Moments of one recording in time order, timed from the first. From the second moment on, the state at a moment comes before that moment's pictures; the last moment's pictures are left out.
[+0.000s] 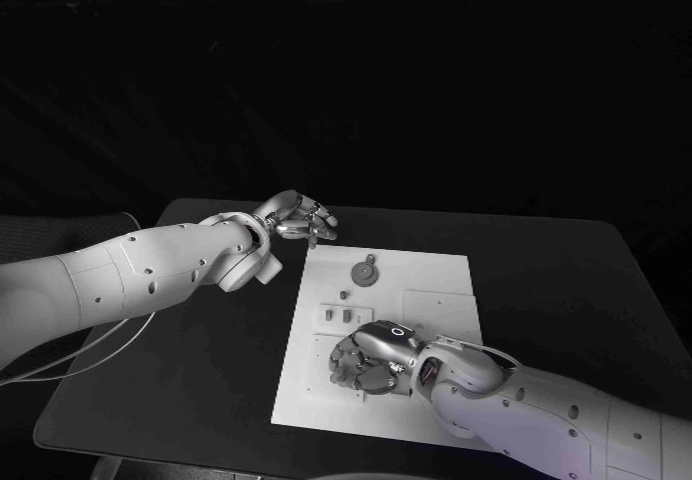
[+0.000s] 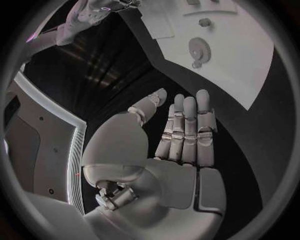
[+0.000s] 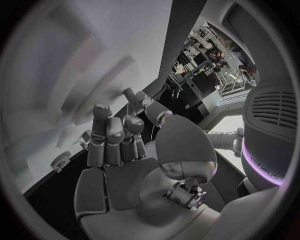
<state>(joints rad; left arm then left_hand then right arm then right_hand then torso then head) 1.27 -0.79 -0.15 1.24 -0.65 -0.30 0.23 1.12 -0.10 0.49 -0.29 0.19 0.88 0.17 0.23 0.51 1.11 0.08 0.36 0.47 0.96 0.00 0.89 0.74 0.05 1.06 -0.09 0.45 1.07 0.95 -0.46 -0.14 1.36 -1.56 -0.35 0.15 1.09 0.00 0.56 -0.29 0.13 1.02 0.06 0.30 0.53 1.19 -0.03 1.29 0.83 1.14 -0.12 1.47 0.94 0.25 1.10 0.00 0.88 1.31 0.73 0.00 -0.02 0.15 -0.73</state>
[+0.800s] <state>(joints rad) 1.27 -0.79 -0.15 1.24 -0.65 -0.30 0.23 1.12 -0.10 0.49 -0.29 0.19 0.88 0.17 0.23 0.51 1.11 0.08 0.36 0.47 0.96 0.00 0.89 0.75 0.05 1.06 -0.09 0.45 1.08 0.95 -0.45 -0.14 1.36 -1.56 -0.35 0.12 1.09 -0.04 0.53 -0.29 0.13 1.00 0.08 0.30 0.54 1.18 -0.02 1.29 0.83 1.14 -0.12 1.47 0.94 0.25 1.10 0.00 0.88 1.31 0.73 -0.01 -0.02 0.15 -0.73</state>
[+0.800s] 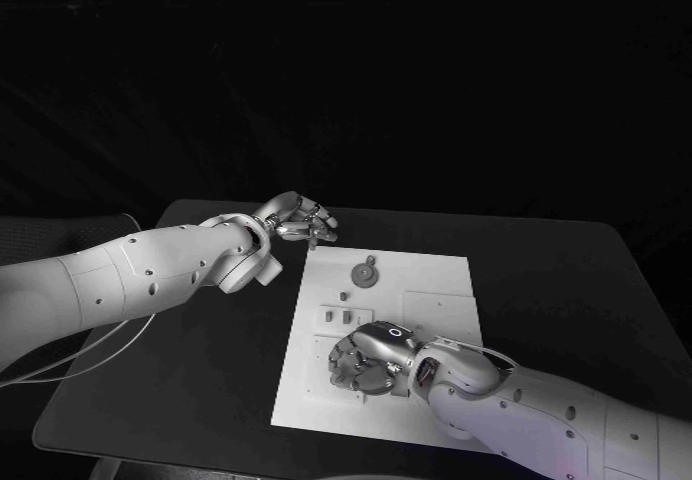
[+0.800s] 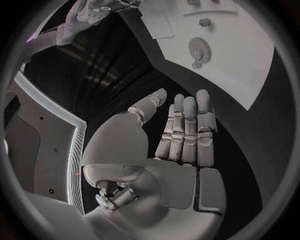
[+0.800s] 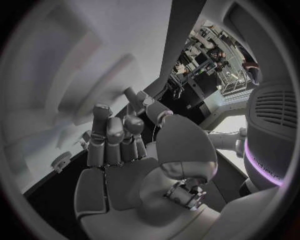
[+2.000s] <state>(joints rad) 1.27 -0.79 -0.15 1.24 -0.65 -0.30 0.23 1.12 -0.10 0.49 -0.29 0.19 0.88 0.17 0.23 0.51 1.11 0.08 0.36 0.47 0.96 0.00 0.89 0.75 0.05 1.06 -0.09 0.45 1.08 0.96 -0.50 -0.13 1.41 -1.51 -0.38 0.09 1.08 -0.08 0.50 -0.29 0.15 0.87 0.15 0.21 0.50 1.16 0.03 1.29 0.84 1.13 -0.07 1.47 0.94 0.25 1.09 0.00 0.88 1.31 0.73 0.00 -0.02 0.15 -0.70</state>
